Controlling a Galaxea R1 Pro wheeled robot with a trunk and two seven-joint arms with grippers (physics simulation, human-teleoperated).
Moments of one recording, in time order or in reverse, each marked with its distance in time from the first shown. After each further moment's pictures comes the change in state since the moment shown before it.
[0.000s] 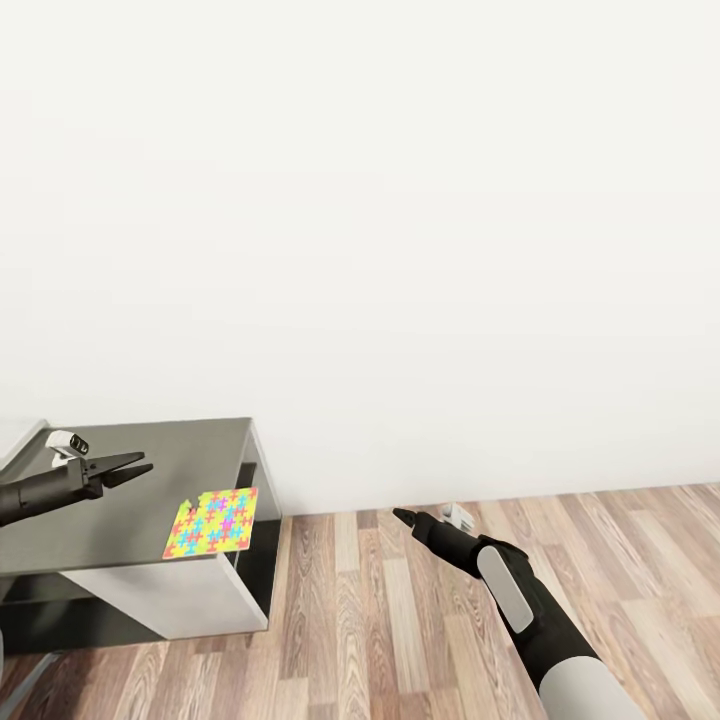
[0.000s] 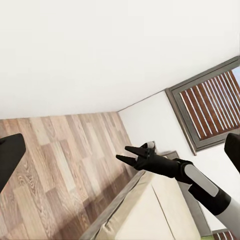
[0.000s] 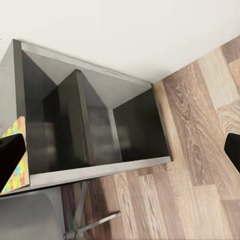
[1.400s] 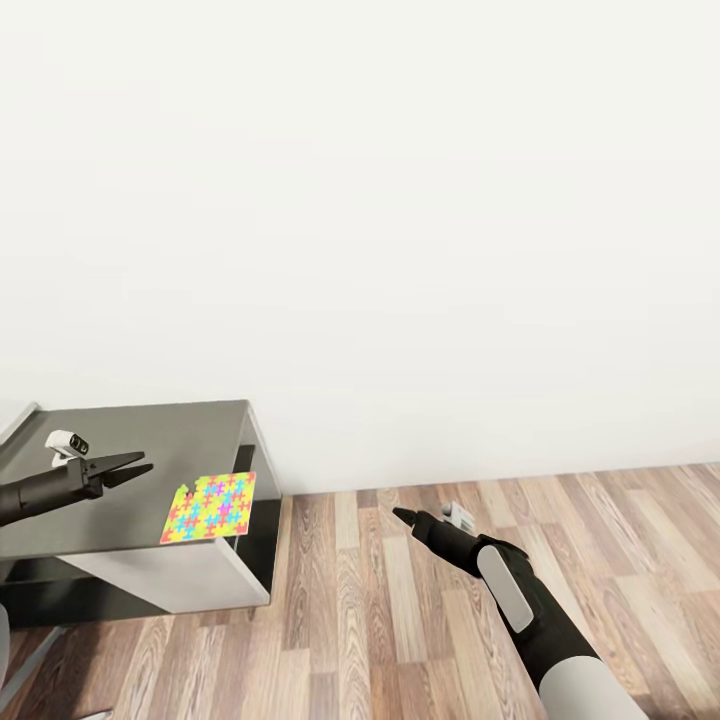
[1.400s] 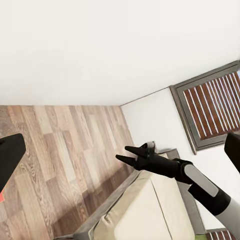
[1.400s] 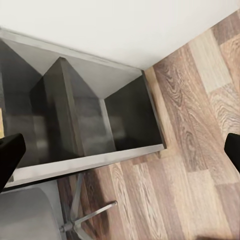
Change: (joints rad) left arm 0.000 0.000 0.000 0.000 0.002 0.000 0.000; right arm -0.001 0.000 0.000 -0.002 0.000 0.000 0.000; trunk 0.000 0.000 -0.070
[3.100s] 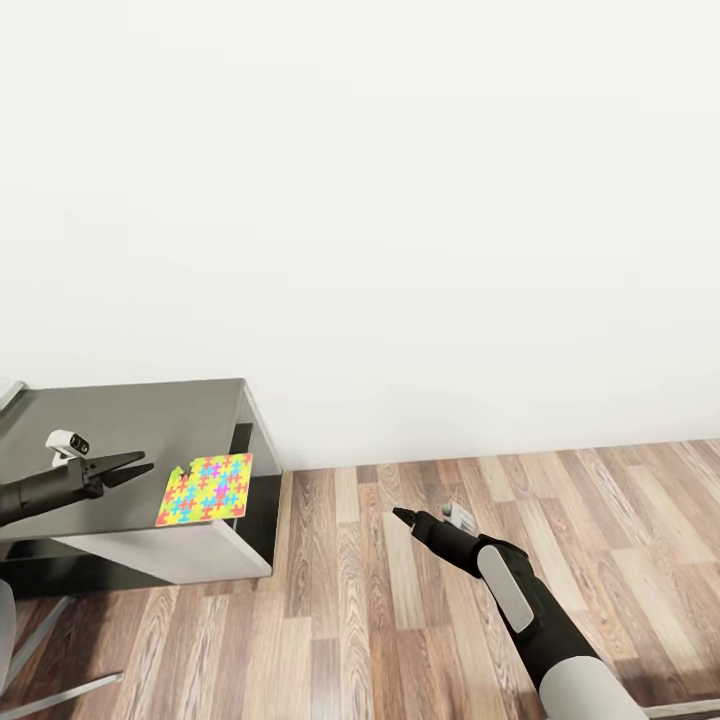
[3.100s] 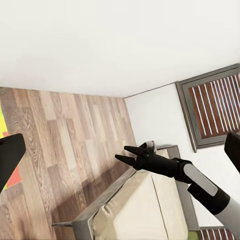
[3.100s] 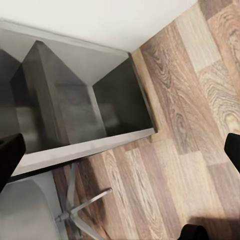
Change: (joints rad) left arm 0.000 0.000 -0.001 -0.003 0.000 0.000 -0.002; right arm 0.000 -0.001 0.001 -0.002 -0.001 0.003 0.000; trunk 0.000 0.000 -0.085
